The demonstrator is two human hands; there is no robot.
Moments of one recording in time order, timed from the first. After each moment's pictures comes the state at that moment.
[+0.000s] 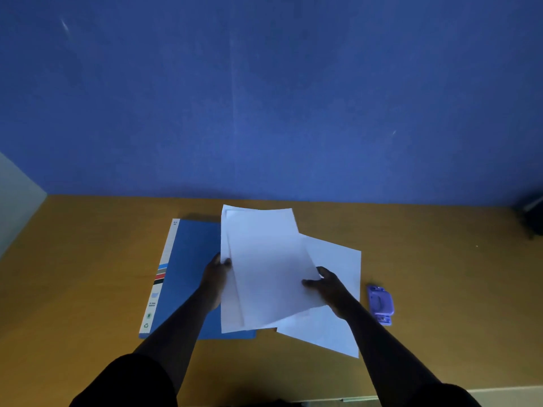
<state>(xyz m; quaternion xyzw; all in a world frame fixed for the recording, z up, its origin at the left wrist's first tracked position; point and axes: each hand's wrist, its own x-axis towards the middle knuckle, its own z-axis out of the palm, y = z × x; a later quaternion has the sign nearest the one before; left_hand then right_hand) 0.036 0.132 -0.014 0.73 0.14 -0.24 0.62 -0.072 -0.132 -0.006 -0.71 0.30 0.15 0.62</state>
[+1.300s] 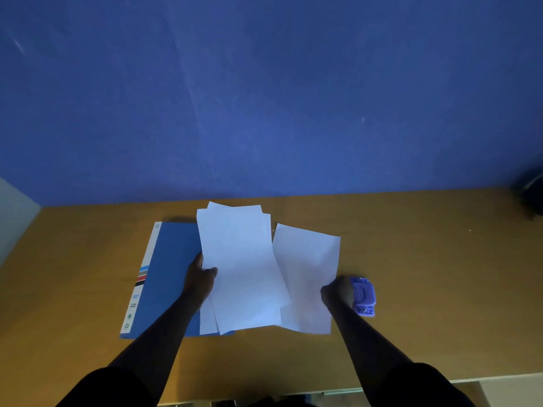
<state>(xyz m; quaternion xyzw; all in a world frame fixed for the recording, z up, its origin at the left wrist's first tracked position) 0.010 0.104 -0.004 0.84 0.09 -0.15 0.52 -0.102 -0.178 -0.026 -0.82 0.50 0.13 0.26</state>
